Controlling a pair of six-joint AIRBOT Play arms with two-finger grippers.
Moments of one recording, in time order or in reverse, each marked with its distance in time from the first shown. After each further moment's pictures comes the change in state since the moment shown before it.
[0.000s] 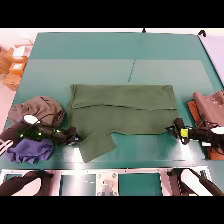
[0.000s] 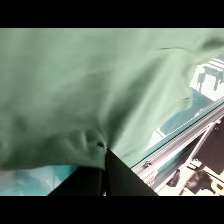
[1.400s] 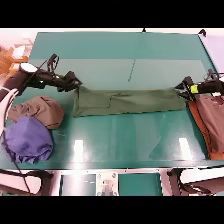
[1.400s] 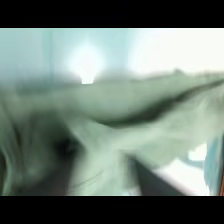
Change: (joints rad) left arm 0.002 -0.492 0.894 -0.029 0.131 -0.085; right arm 0.154 -0.615 0.970 -0.006 0.113 0.071
